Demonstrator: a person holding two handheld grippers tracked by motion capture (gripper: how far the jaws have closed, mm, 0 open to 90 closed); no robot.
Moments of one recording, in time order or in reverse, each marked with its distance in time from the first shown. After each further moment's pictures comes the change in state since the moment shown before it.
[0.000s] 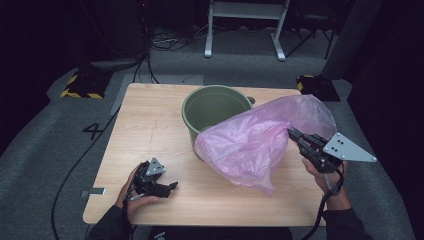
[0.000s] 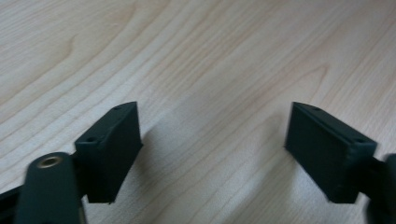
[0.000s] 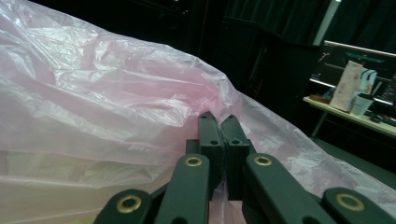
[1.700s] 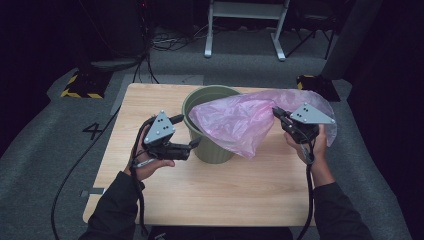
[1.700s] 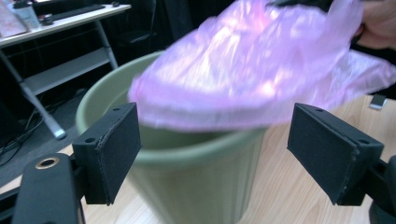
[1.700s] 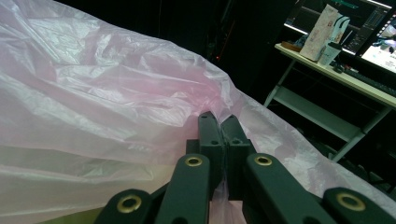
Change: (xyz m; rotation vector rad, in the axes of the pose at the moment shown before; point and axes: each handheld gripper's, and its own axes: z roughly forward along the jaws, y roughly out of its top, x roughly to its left) left arm -0.031 0.164 -0.086 -0.460 -0.017 0.172; right arm -0.023 0.001 0.079 0.269 -0.134 -0.051
